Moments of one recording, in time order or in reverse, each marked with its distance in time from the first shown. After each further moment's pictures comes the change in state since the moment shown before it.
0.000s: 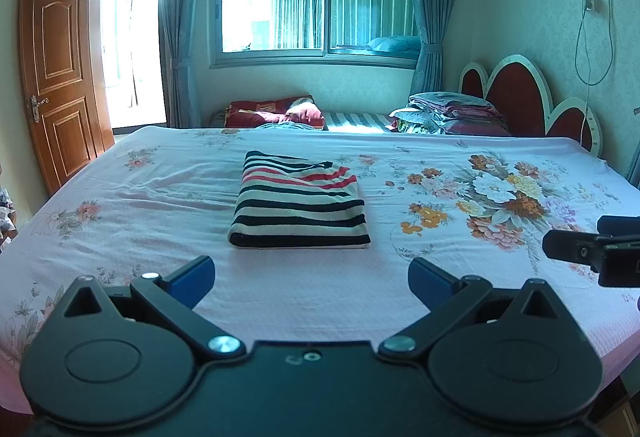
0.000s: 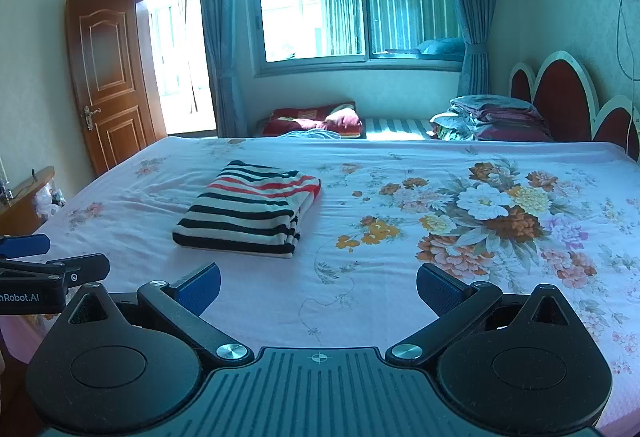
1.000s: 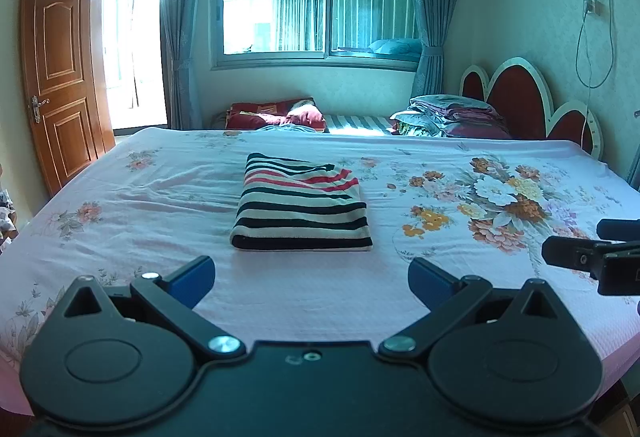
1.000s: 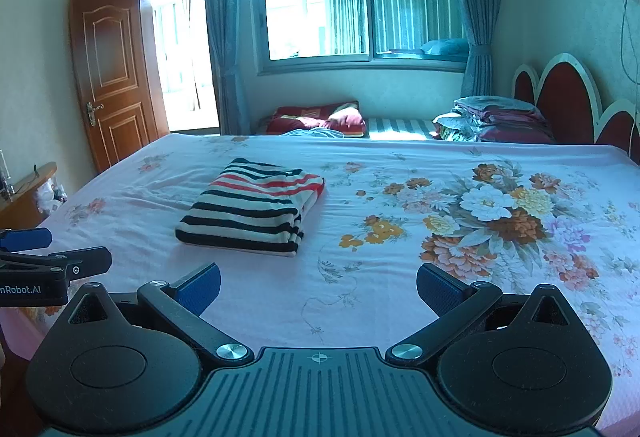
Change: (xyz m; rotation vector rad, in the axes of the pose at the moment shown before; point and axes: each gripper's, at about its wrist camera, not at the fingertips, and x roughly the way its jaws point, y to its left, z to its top) left arm 0.000 0.001 0.002 -0.003 -0.006 0.003; right arm 0.002 0.003 -0.001 -0.017 0.004 0.005
